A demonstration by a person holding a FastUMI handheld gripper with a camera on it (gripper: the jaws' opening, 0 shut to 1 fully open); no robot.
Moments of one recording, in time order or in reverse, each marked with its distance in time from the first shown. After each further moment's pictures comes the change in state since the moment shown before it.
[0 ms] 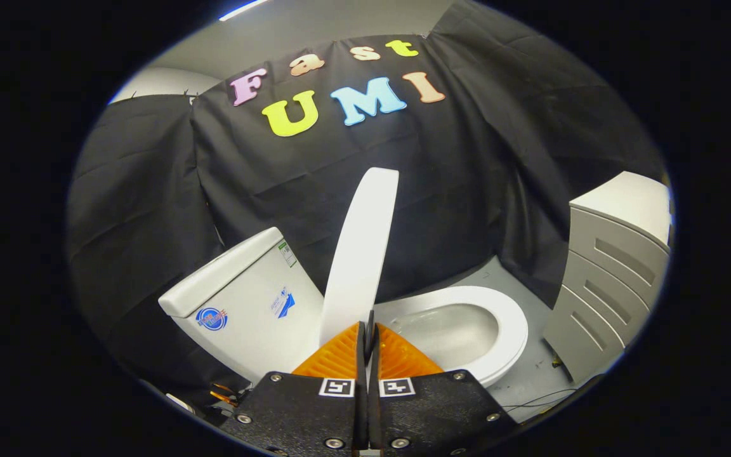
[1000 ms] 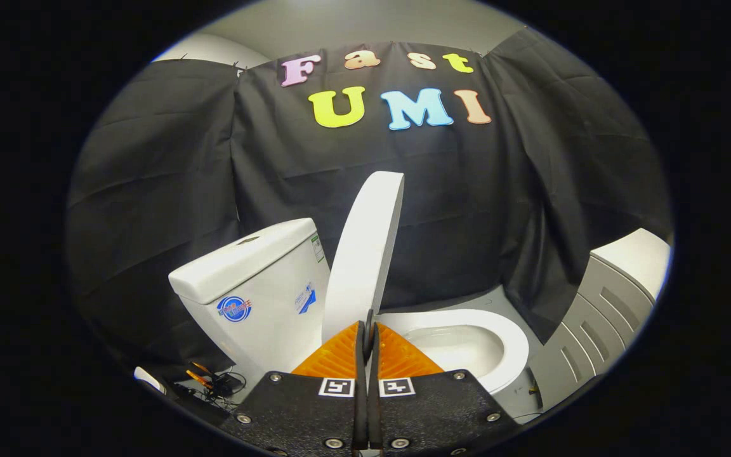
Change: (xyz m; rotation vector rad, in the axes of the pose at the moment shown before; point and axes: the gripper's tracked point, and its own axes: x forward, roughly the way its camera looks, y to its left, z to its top) arm -0.003 0.062 0.010 -0.198 -0.006 0.032
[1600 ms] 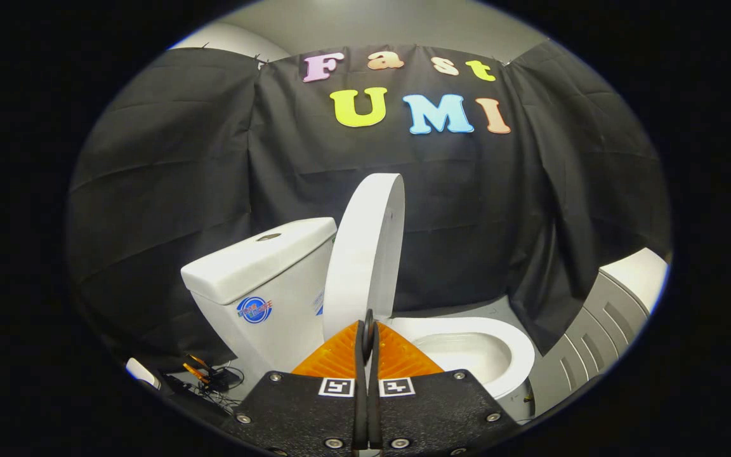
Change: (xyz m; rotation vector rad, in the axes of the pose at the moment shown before) arm 0.003 0.037 0.008 -0.070 -0.003 0.031
